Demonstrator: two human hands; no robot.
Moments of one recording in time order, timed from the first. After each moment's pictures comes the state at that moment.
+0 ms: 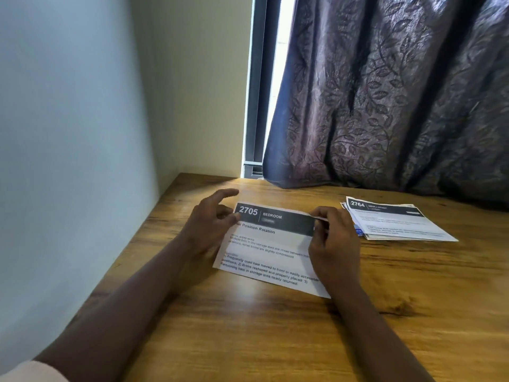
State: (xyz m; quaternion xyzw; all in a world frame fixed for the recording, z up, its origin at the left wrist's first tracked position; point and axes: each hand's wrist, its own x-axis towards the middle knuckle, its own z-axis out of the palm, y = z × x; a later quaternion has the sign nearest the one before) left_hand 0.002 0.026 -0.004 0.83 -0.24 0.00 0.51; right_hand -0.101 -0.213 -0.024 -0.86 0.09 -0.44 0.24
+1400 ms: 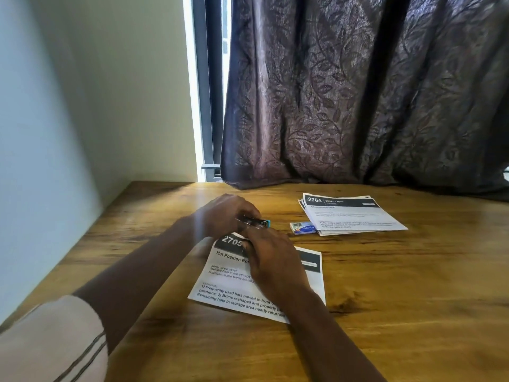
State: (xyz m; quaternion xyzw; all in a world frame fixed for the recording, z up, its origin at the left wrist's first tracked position) left_hand 0.043 -0.111 0.016 0.87 -0.46 0.02 0.17; right_hand -0.115 -0.224 -0.025 -0.95 -0.04 -0.25 0.16
